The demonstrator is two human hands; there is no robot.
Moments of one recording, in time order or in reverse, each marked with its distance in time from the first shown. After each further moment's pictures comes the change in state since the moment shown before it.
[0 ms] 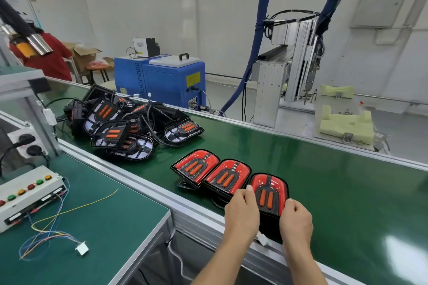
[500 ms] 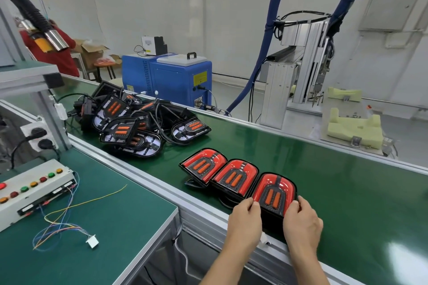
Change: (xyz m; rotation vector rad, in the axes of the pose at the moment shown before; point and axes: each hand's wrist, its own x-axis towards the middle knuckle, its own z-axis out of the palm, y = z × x) left_hand -0.012 -0.013 -0.014 -0.112 -0.137 -0.073; right_hand 0.000 0.007 0.002 -0.264 0.001 -0.151
